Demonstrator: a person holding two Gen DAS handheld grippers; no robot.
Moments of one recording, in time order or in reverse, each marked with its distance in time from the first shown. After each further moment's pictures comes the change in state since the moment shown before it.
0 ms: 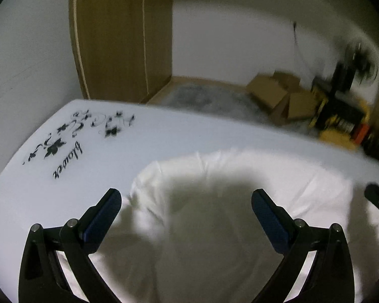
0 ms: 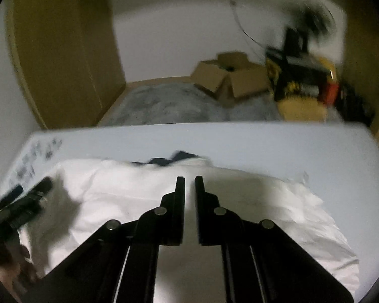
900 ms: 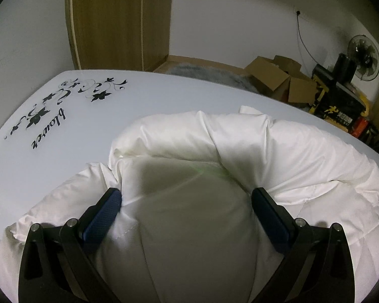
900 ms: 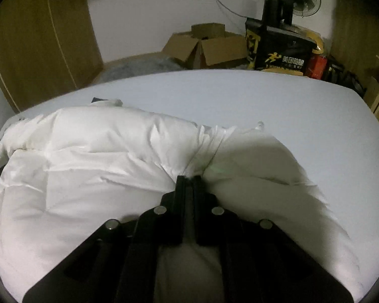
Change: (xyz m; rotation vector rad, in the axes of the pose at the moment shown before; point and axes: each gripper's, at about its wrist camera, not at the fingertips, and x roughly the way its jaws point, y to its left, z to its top) left arm 0.035 0.012 -0.021 -0.050 0.064 -0.082; right arm 0.032 -0.130 -0.068 0.089 0.116 -0.037
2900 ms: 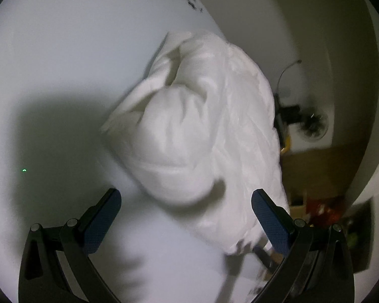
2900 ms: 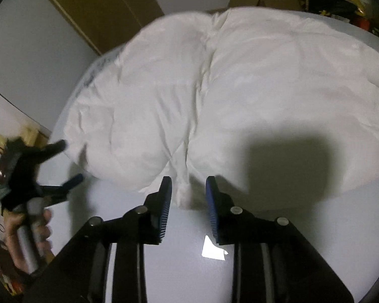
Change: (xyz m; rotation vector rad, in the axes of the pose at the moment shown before) left arm -0.134 0.194 -0.160 -0.614 0.327 -0.597; right arm -0.035 0.176 -0.261 0.016 0.236 0.374
